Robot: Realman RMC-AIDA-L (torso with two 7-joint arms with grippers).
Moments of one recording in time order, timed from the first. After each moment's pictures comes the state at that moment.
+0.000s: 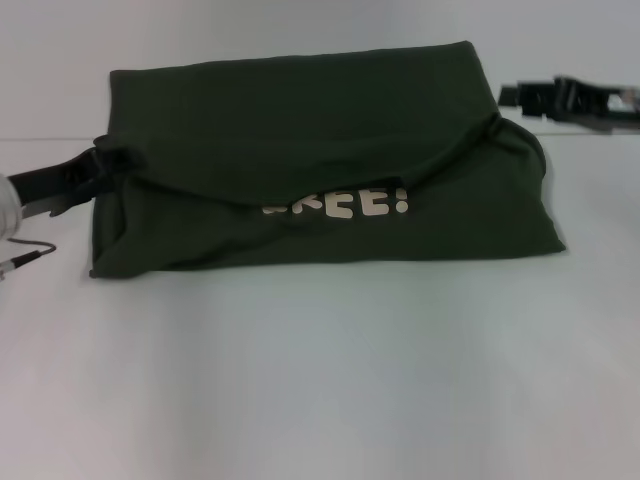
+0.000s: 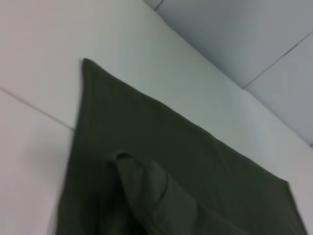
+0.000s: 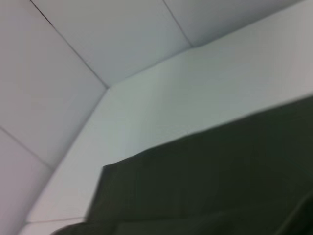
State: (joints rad) left arm -0.53 -2.11 0.73 0.86 2.09 0.93 -2.50; right arm 0.69 2.02 -0.79 -0.85 -2.08 -1.10 2.41
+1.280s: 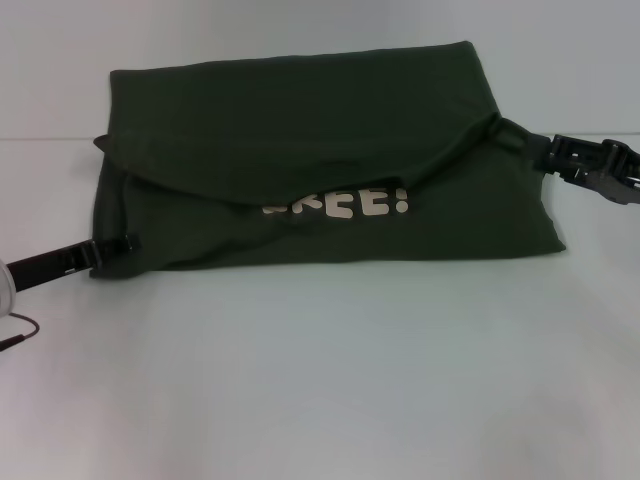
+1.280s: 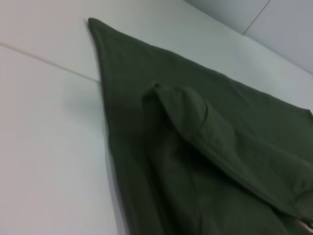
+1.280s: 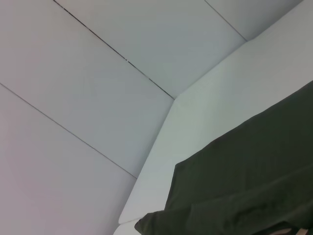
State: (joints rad) left arm -0.52 -2.07 0.58 0.59 2.07 0.94 -1.98; right arm 0.53 2.01 -0.70 -0.69 -1.77 -1.35 2.16
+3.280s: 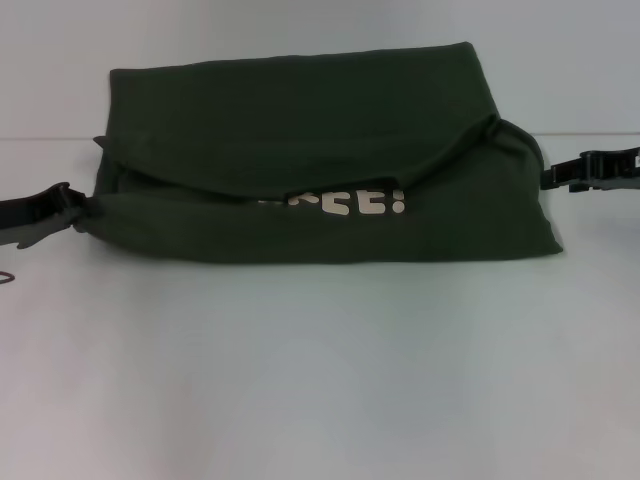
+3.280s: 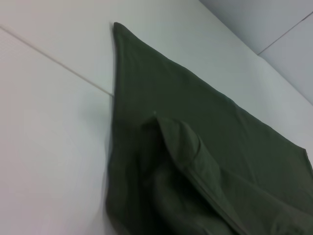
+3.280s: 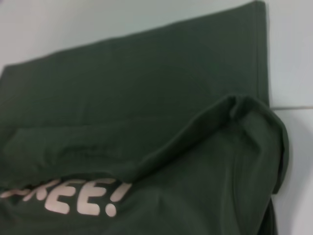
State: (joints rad) left arm -0.60 -1.98 0.50 0.62 2.22 1.07 -2.36; right arm 0.82 1.93 -0.72 -0.67 -2.49 -1.14 2.46
